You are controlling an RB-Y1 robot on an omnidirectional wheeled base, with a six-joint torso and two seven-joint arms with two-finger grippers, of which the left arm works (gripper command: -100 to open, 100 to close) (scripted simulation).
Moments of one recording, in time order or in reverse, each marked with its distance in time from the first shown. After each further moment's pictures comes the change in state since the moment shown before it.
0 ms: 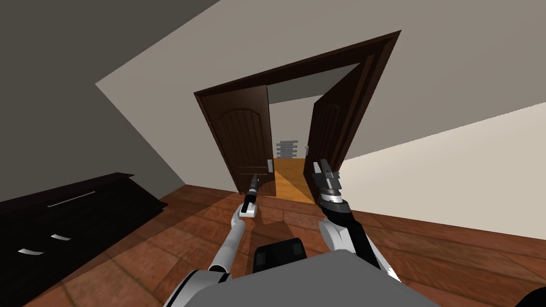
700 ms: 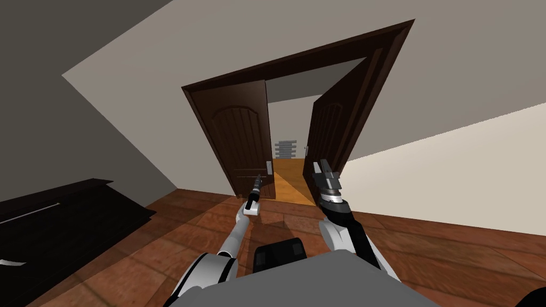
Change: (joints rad) arm -0.100 -0.028 -0.011 0.177 0.017 0.008 0.006
